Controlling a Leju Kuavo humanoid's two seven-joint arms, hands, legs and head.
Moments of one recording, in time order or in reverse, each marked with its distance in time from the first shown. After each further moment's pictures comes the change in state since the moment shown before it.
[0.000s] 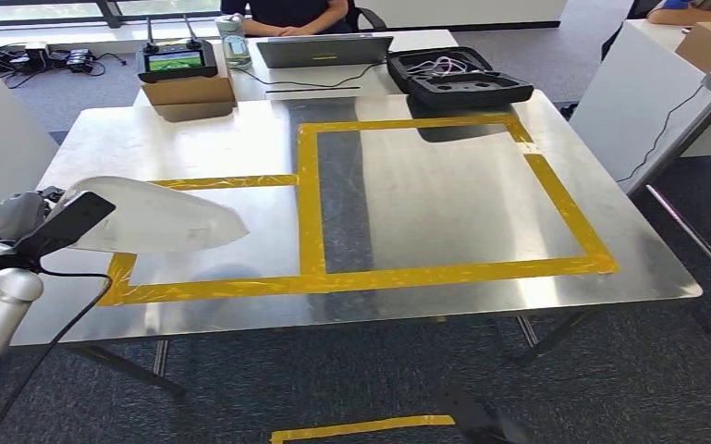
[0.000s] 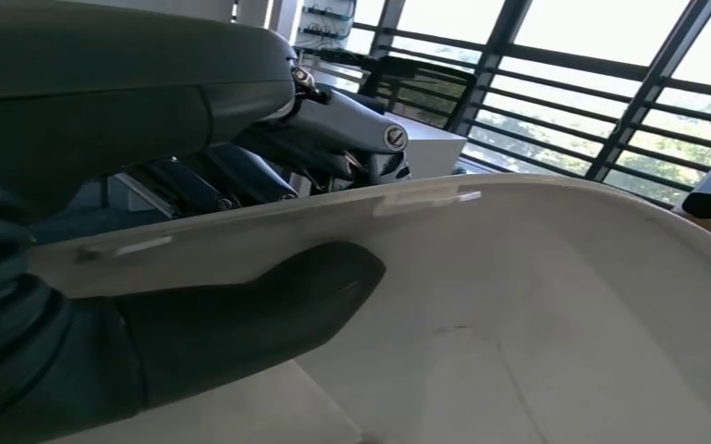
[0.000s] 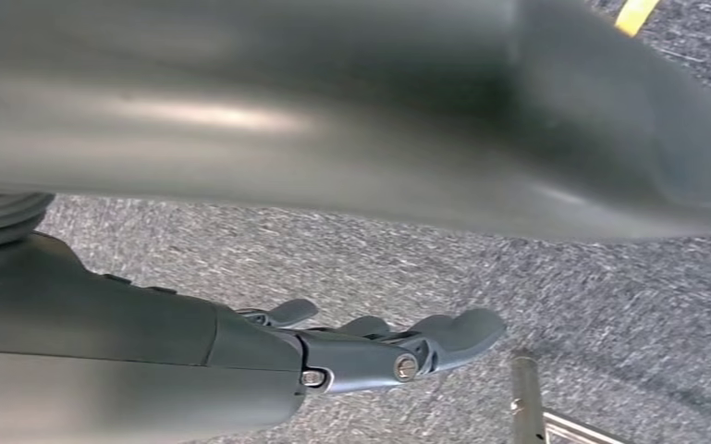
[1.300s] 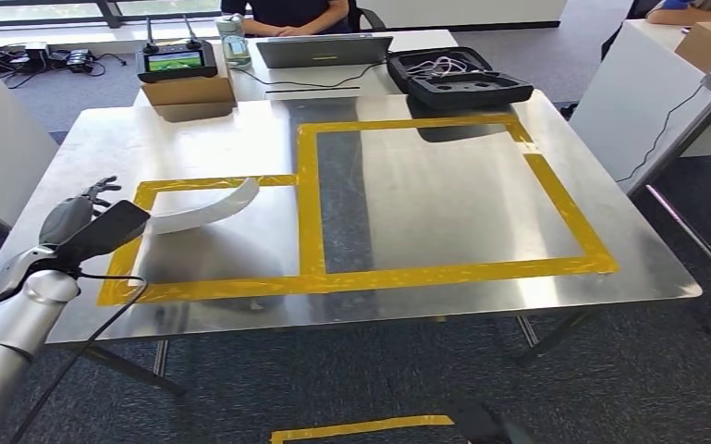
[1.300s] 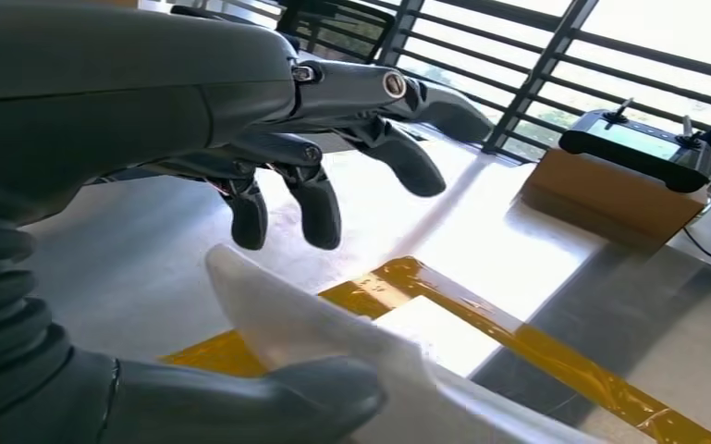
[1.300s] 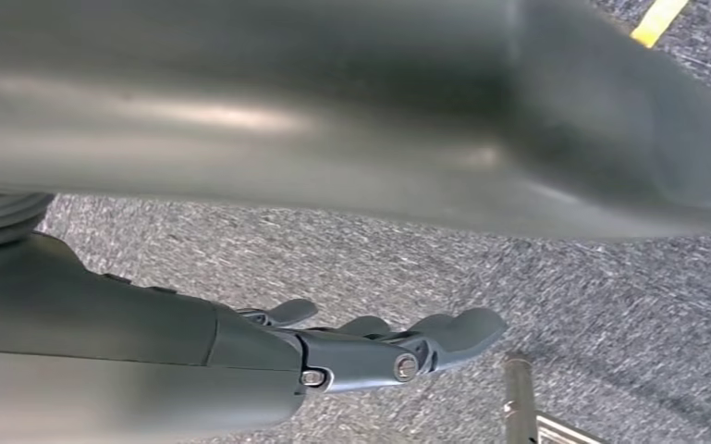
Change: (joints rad) left arm 0.002 -0.077 -0.014 0.043 0.076 -0.046 -0.135; right arm 0.014 -0.036 0.045 0.001 -0.019 0.020 -0.038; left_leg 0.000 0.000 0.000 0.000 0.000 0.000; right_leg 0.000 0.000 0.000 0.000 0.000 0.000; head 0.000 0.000
